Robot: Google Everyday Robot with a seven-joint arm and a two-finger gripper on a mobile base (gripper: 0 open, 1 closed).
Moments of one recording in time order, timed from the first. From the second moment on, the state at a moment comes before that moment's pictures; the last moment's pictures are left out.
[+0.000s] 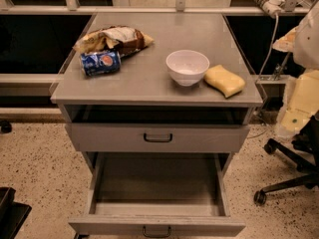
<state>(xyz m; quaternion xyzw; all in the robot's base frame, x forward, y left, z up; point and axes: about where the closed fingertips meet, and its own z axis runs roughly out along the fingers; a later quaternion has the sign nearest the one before) 0.438 -0.216 0.978 -0.60 0.78 -0.04 0.16</state>
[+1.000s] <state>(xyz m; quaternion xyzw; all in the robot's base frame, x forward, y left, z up) 0.505 -0.210 0.973 -0.61 0.77 -0.02 0.18</state>
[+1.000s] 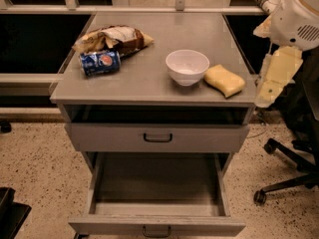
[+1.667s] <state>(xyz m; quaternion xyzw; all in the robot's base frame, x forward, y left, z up) 0.598 -0.217 0.909 -0.58 0.79 0.04 0.17</state>
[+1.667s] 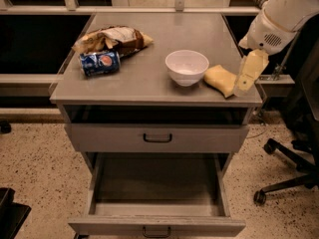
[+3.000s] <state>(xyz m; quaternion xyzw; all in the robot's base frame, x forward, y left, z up) 0.646 -0.235 0.876 -0.50 0.82 0.06 0.27</state>
